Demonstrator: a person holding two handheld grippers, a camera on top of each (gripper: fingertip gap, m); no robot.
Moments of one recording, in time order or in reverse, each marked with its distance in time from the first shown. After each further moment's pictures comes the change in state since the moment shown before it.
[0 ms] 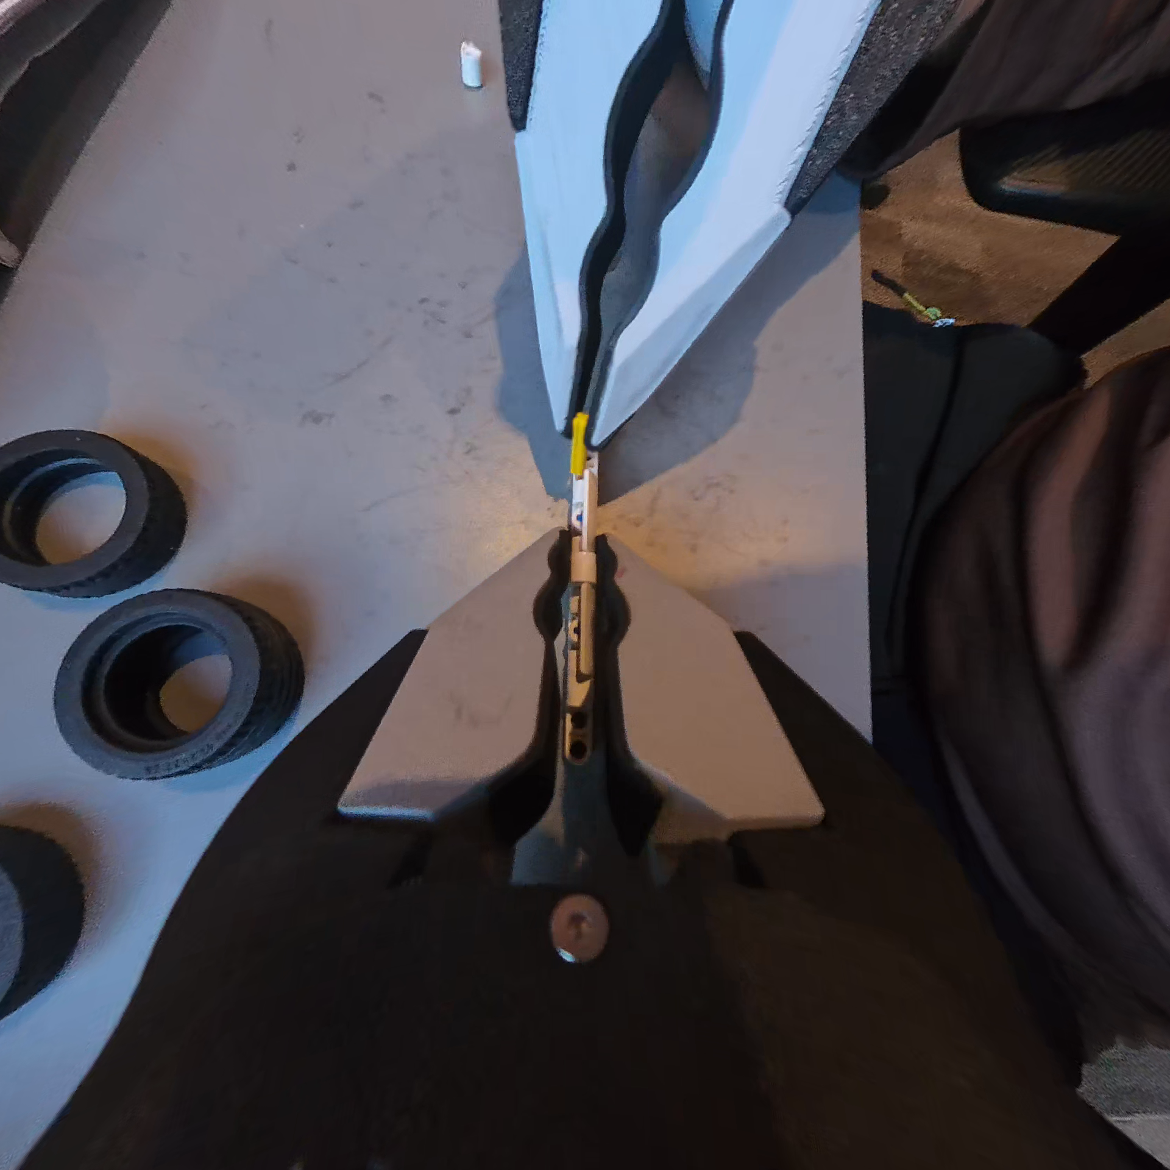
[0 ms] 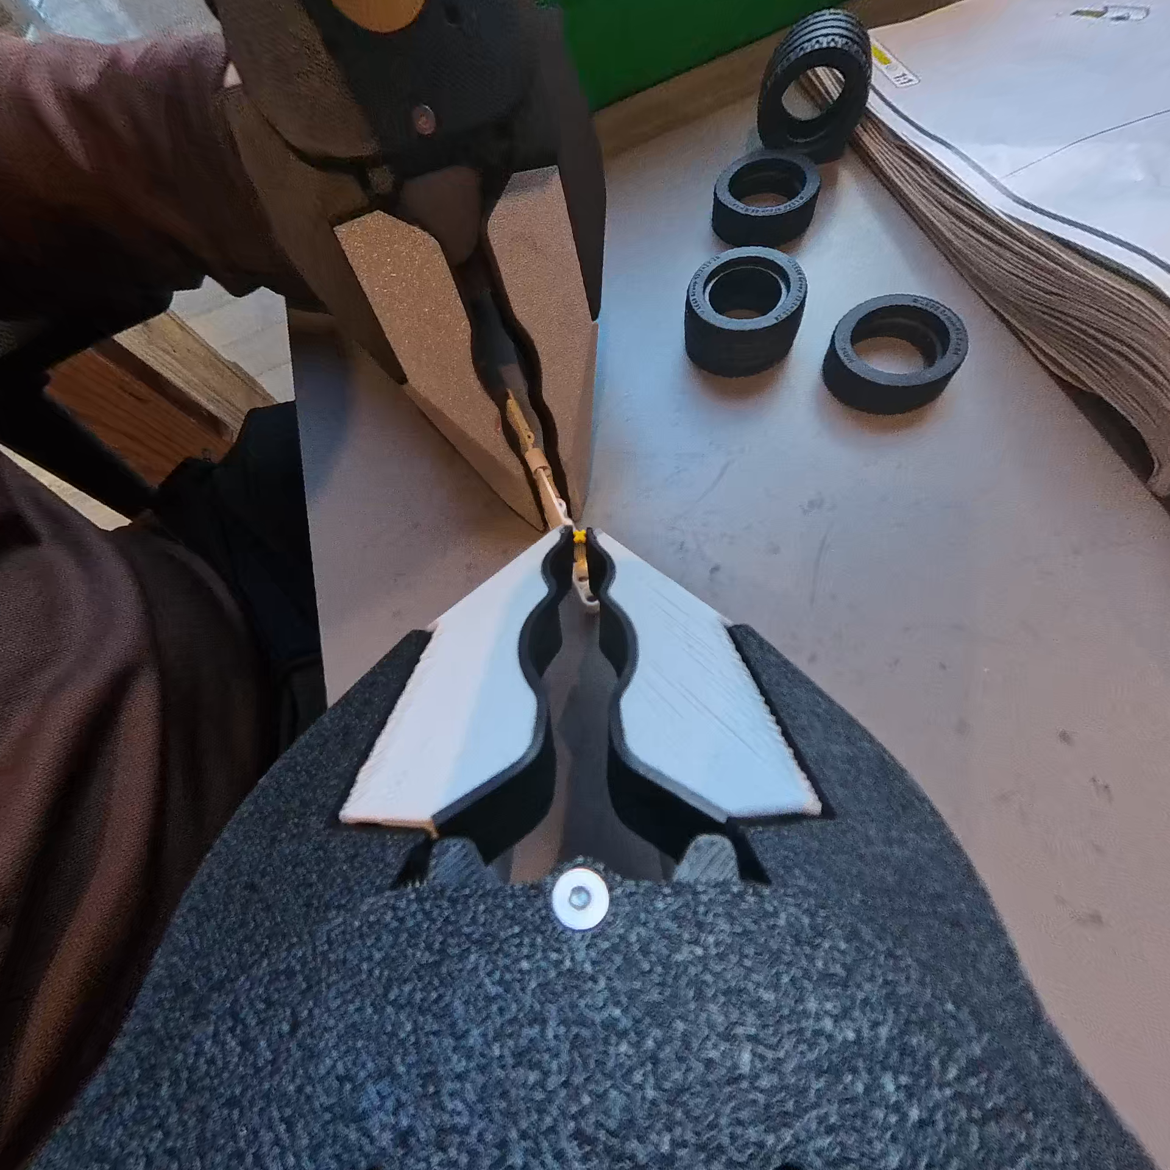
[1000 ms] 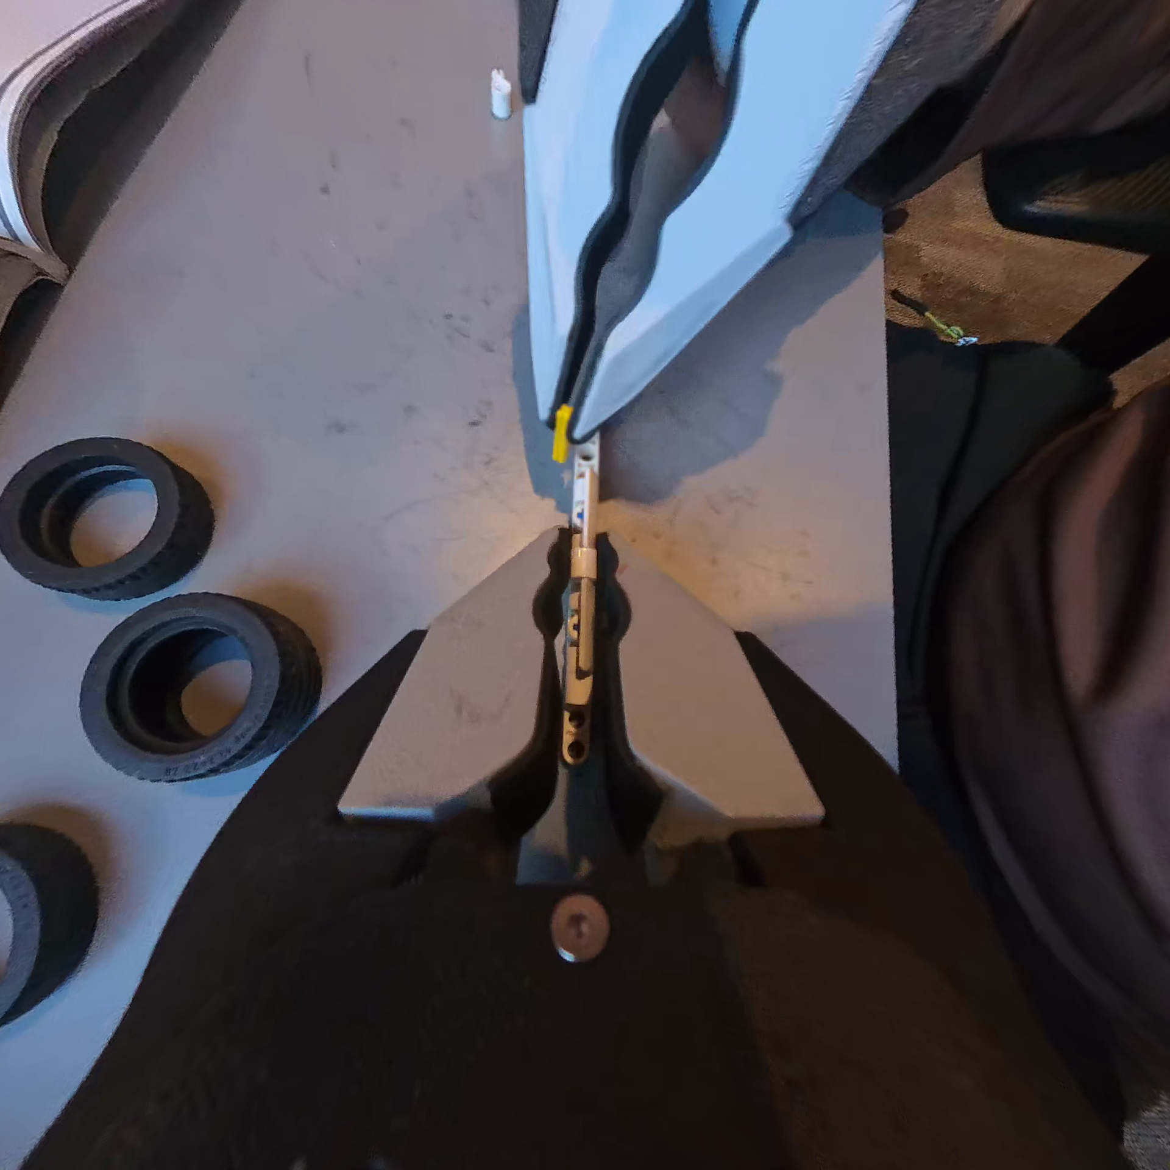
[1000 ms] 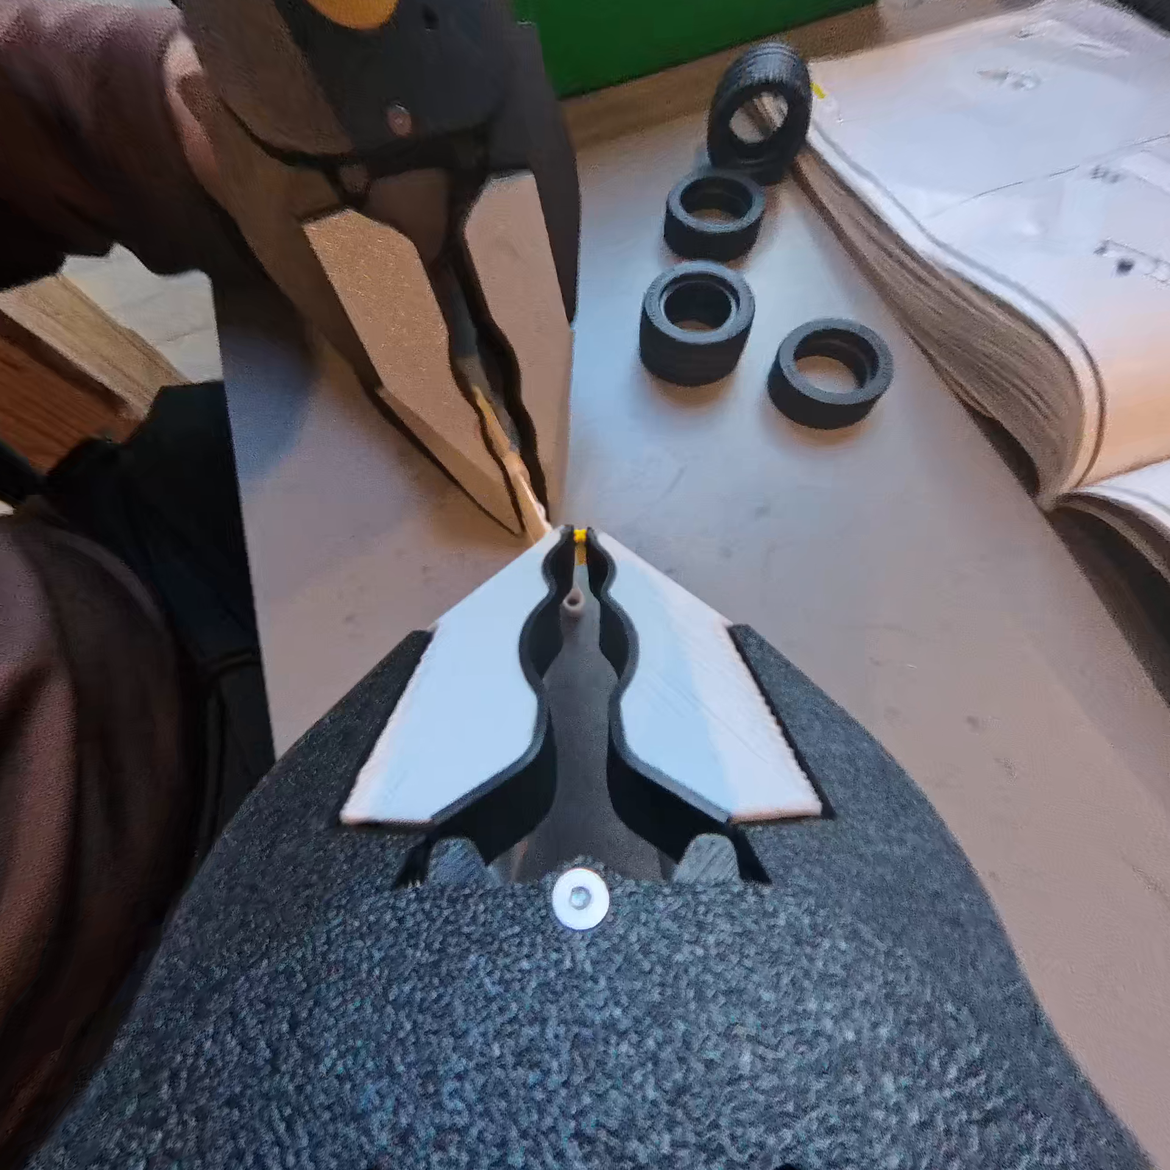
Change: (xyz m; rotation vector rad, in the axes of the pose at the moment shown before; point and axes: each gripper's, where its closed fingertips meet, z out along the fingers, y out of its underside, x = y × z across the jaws) left arm -0.006 -0.003 0.002 0.032 -0.035 0.002; right arm 0.011 -0.004 -0.002 -0.012 0.102 -0.069
